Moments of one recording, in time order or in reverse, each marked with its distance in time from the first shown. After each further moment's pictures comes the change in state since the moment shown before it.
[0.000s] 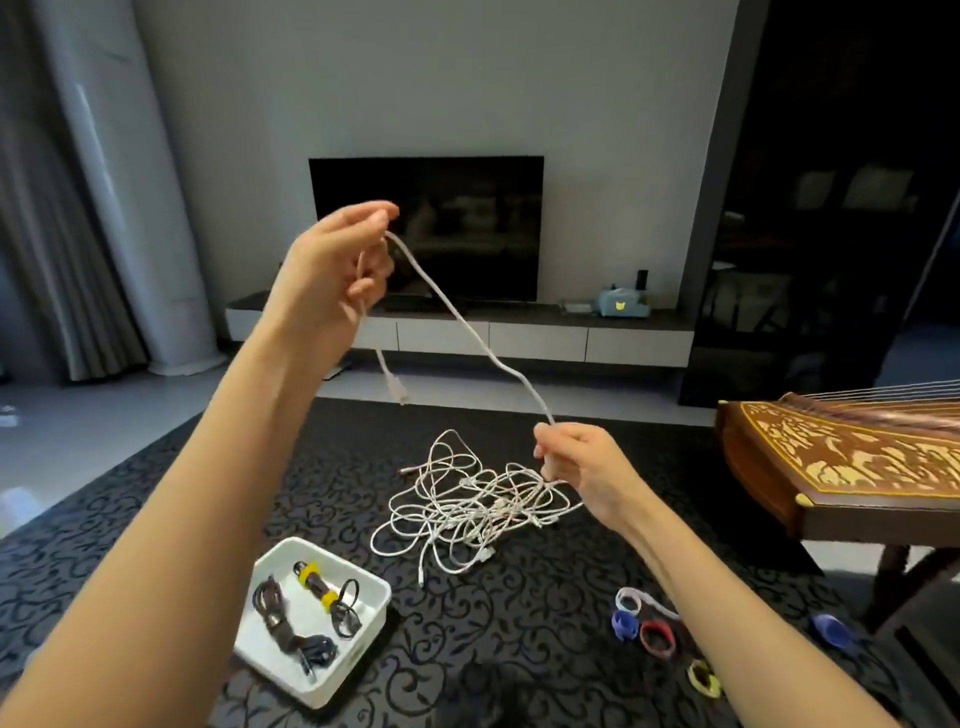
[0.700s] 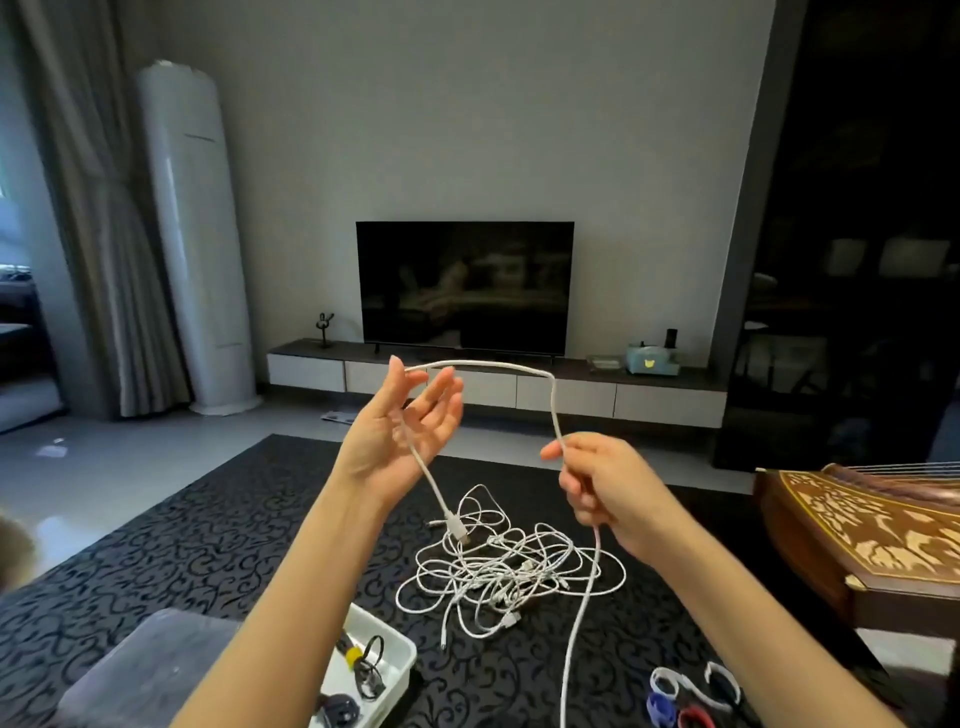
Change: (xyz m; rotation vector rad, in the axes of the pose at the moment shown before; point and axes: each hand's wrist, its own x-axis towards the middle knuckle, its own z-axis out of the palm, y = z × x) left_hand -0.042 -0.046 -0.014 -0.641 0.112 -0.324; right_hand 0.000 -0.069 0.029 -0.145 0.002 0.113
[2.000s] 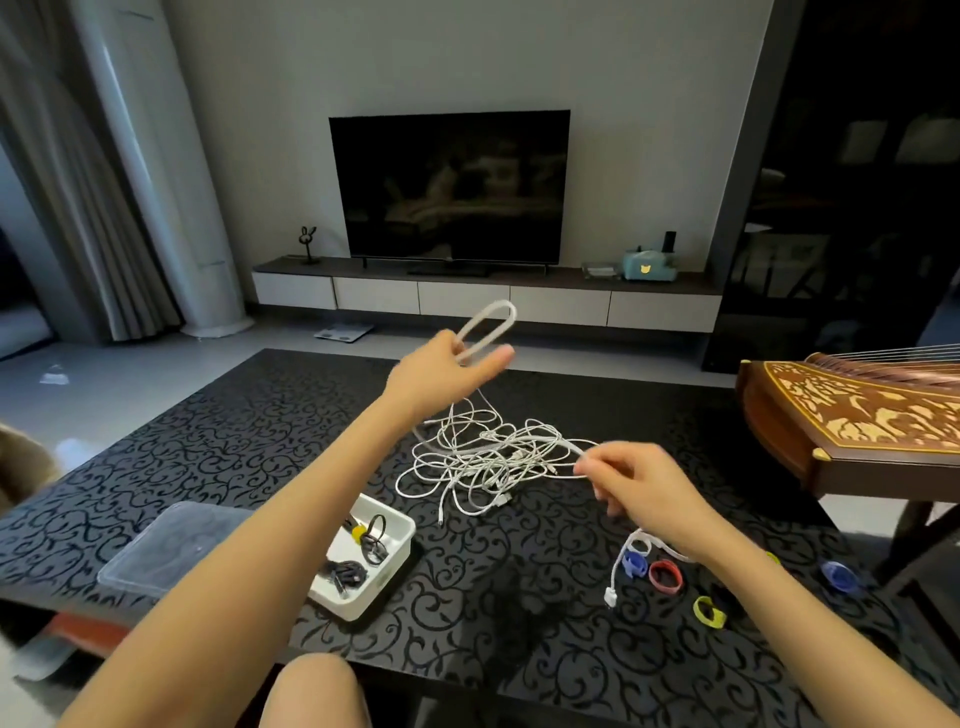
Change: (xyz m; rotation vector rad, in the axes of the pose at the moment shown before) left_hand 0.004 -0.057 -0.029 1.811 0.137 -0.009; right_hand -0.062 0.097 -0.034 -0.475 -0.003 -0.132
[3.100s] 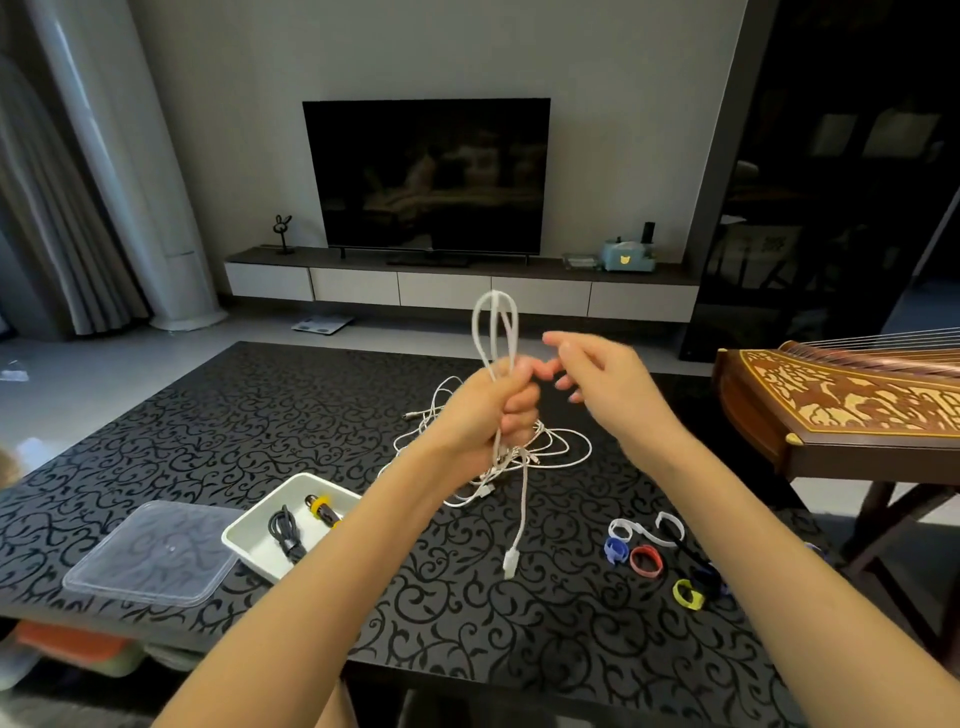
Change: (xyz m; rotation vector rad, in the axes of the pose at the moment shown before) left_hand -0.047 0.043 0.048 -1.310 -0.526 -0.015; right_hand 0.037 -0.061 -0.012 0.187 0.198 -0.042
